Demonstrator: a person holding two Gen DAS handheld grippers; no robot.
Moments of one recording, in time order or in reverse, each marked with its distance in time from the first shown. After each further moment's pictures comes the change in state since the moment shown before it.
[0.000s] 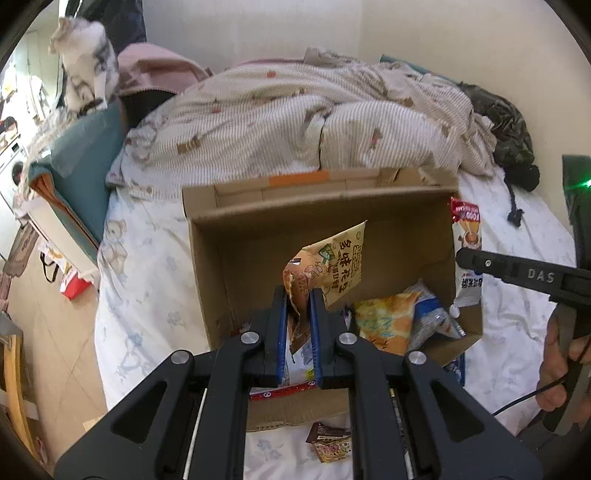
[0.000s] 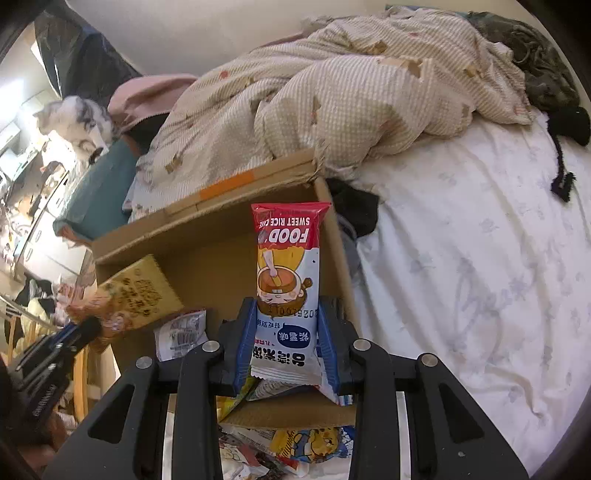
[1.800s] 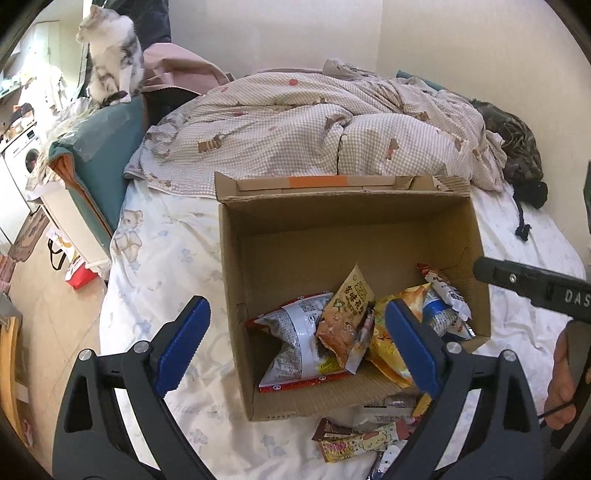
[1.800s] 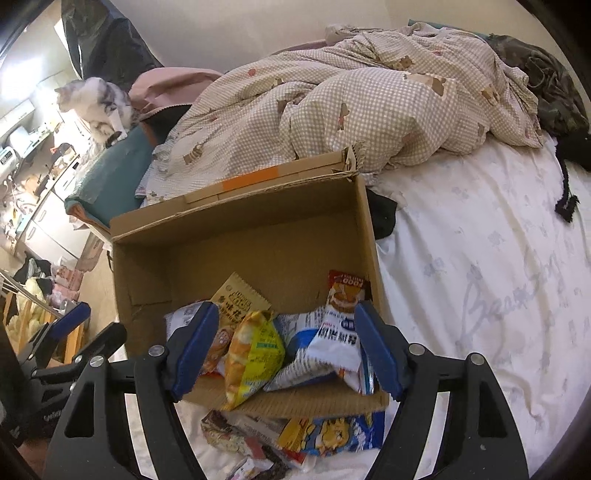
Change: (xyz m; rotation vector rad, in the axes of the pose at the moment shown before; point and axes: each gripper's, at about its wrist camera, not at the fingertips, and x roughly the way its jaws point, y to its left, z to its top) left arm -0.019 0.016 -0.019 -0.059 -0.070 0.028; right arm -0.026 0.022 -0.018 -0.064 -0.049 0.012
